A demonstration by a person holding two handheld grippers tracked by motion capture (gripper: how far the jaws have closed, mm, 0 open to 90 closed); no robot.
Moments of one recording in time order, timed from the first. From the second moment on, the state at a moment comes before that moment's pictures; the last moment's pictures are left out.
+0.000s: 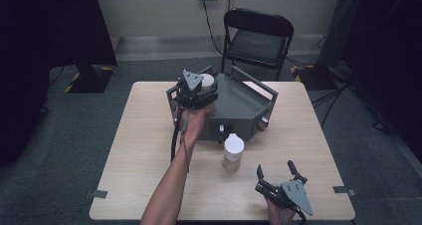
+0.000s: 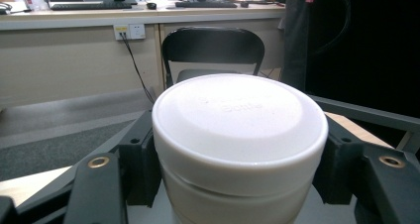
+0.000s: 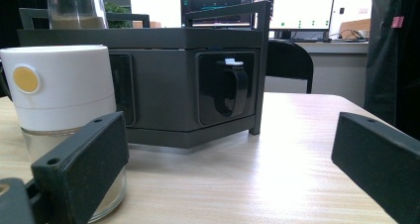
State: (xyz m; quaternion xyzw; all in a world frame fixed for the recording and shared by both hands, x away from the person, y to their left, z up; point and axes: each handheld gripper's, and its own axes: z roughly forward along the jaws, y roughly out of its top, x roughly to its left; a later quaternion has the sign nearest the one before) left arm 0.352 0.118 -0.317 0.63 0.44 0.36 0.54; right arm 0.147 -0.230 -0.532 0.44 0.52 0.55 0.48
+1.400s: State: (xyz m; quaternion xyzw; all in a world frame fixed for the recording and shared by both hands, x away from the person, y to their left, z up) left arm 0.342 0.119 -0.339 0.59 0.42 0.37 0.58; right arm 0.147 -0.230 -0.532 0.44 0.52 0.55 0.48
